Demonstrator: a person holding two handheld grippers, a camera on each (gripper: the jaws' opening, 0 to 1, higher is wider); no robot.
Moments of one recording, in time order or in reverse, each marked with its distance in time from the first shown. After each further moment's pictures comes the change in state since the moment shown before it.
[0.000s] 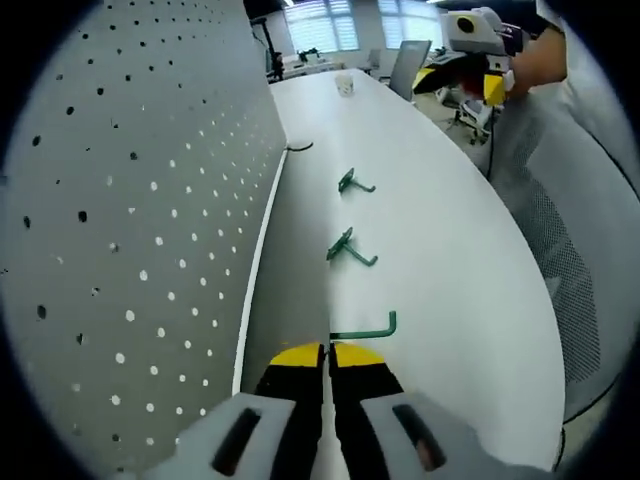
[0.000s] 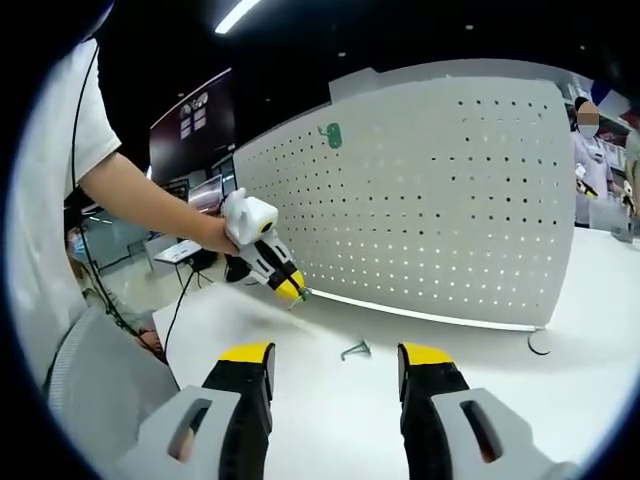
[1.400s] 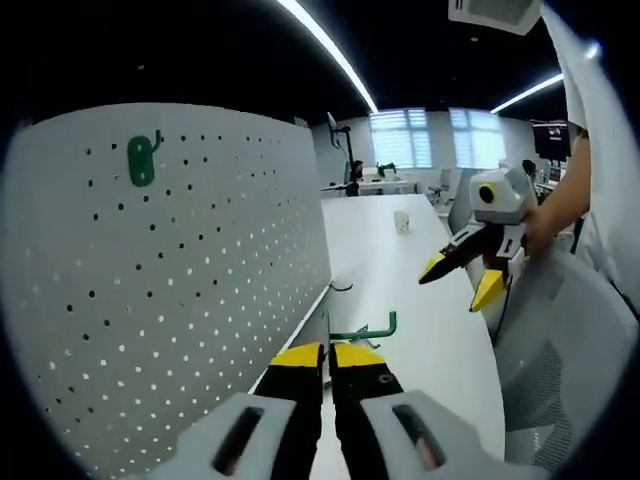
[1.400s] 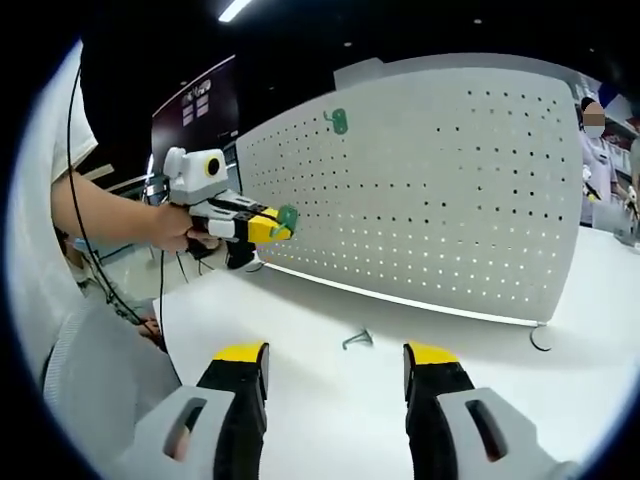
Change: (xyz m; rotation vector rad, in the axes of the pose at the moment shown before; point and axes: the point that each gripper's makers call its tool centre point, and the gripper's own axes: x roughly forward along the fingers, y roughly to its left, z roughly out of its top) left arm -0.069 -0.032 0.116 -0.265 -0.522 0.226; right arm 0.003 0.002 -0.011 -0.021 0.053 0.006
